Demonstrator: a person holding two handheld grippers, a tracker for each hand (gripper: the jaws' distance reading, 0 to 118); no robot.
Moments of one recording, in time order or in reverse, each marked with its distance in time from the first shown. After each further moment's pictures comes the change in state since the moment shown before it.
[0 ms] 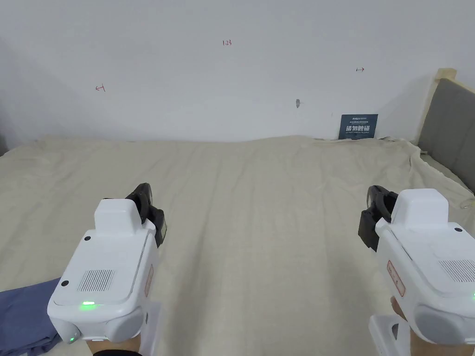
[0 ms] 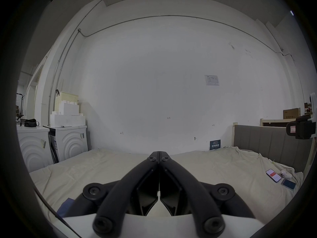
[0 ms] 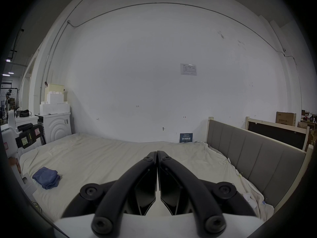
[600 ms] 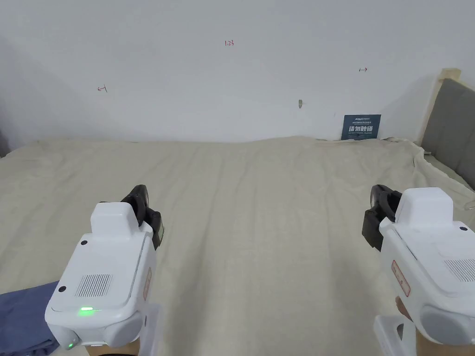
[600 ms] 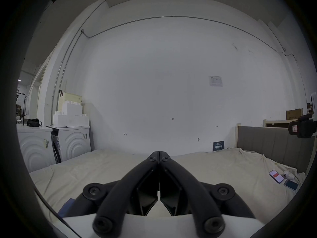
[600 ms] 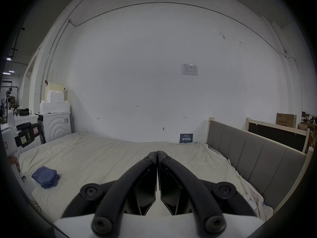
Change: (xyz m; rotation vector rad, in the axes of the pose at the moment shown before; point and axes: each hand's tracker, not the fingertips) left arm -0.007 0.000 -0.003 0.008 0.025 0.003; right arm 0.001 0.002 -0.007 0.000 0.000 0.010
